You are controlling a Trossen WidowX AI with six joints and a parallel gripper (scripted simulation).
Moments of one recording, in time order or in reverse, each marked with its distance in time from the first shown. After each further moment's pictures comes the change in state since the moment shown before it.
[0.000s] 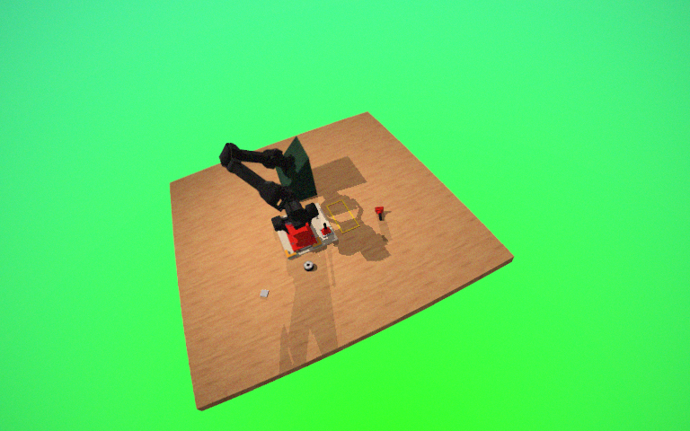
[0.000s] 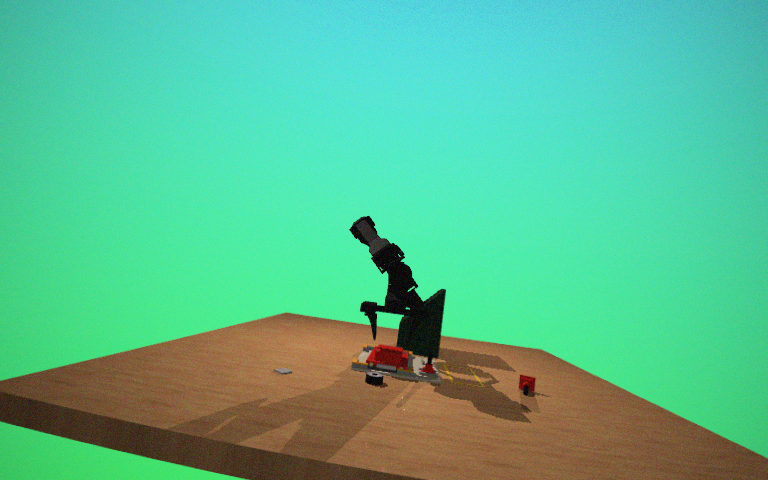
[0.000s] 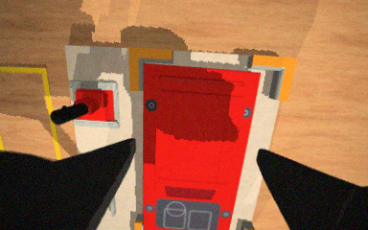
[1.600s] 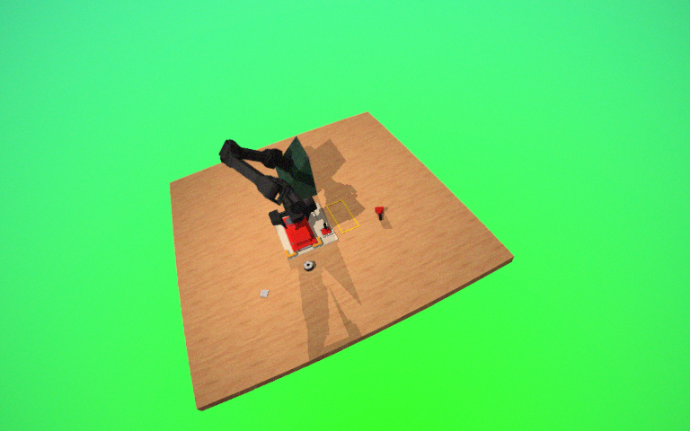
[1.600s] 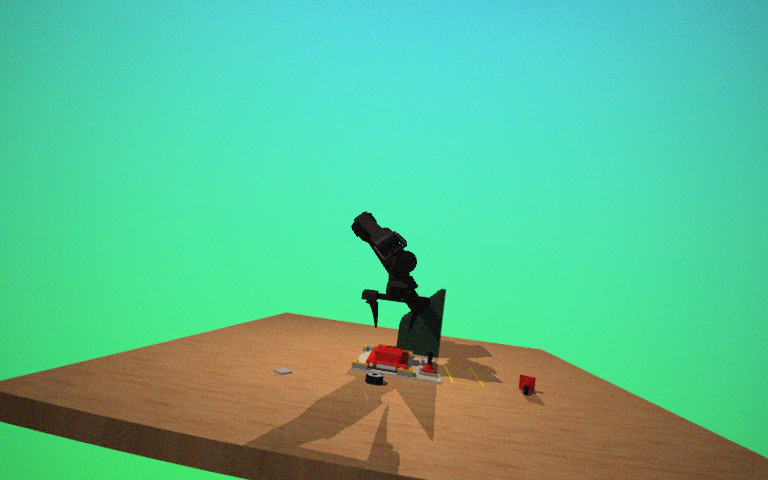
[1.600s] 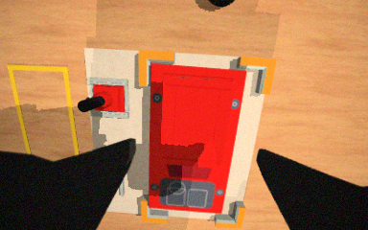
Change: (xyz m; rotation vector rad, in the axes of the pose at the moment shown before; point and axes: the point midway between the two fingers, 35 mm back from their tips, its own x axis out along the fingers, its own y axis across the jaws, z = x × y) arm -0.033 -0.001 -0.001 -0.001 0.001 0.001
